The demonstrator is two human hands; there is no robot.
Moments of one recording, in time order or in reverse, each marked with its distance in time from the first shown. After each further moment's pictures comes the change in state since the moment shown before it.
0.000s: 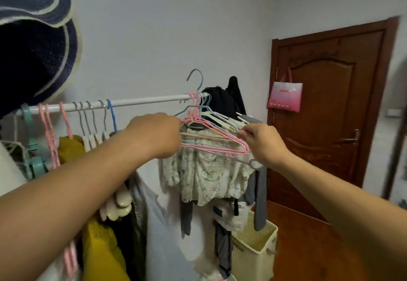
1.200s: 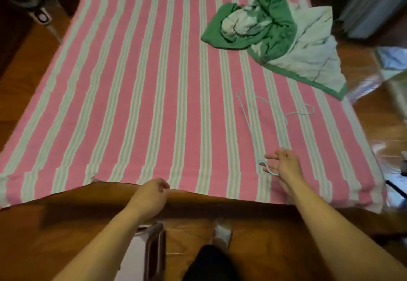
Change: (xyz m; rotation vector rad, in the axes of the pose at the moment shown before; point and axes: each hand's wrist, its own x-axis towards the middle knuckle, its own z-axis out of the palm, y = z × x) left_hand -0.930 0.456 0.116 -0.163 -1.063 1.877; right_hand -1.270 -0.417 -0.118 0.099 2.276 1.813
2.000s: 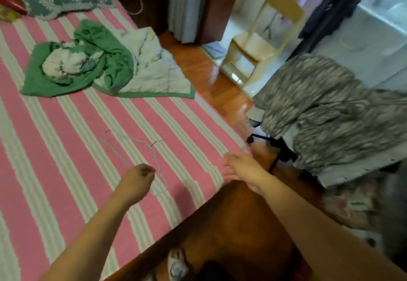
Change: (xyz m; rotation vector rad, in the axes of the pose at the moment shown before) left_hand 0.062 0.314 0.084 0.054 -0.286 0.532; right_hand -0.069 -0.079 -0.213 -0.094 0.278 0.155
